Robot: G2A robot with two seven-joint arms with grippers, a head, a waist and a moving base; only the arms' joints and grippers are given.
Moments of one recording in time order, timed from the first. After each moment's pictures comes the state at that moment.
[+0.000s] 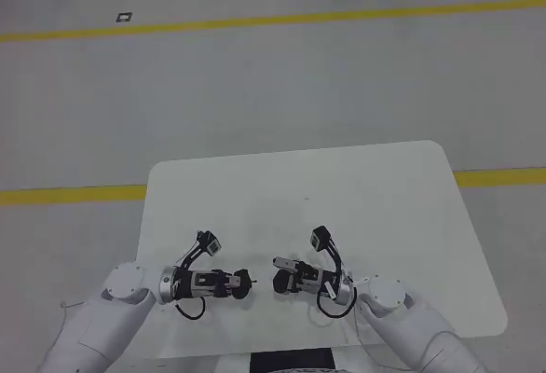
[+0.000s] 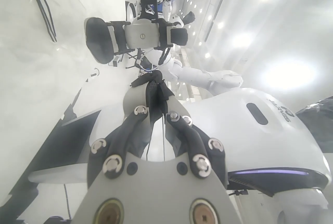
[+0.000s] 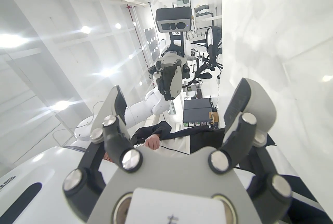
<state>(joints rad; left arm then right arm) 1.50 -0.90 -1.14 -1.49 -0.65 -0.34 -1.31 -1.51 -1.16 0.94 -1.50 0.42 -0.24 0.78</state>
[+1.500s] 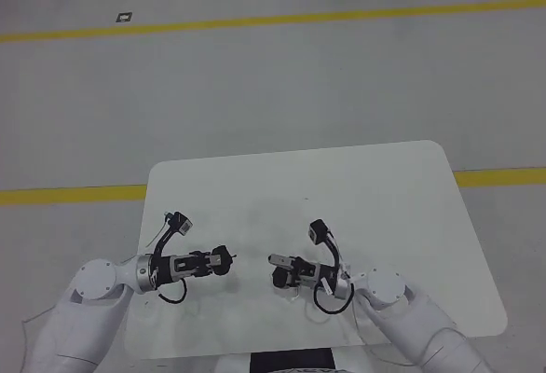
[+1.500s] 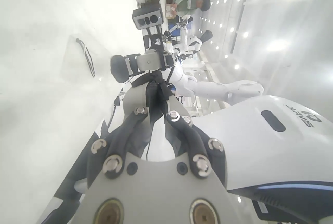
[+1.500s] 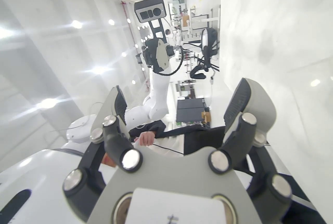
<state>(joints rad) 1.61 -0.96 -1.43 -1.60 -0.47 -0.34 -1.24 -1.48 -1.15 0.95 -1.59 0.27 -0.15 0.76</state>
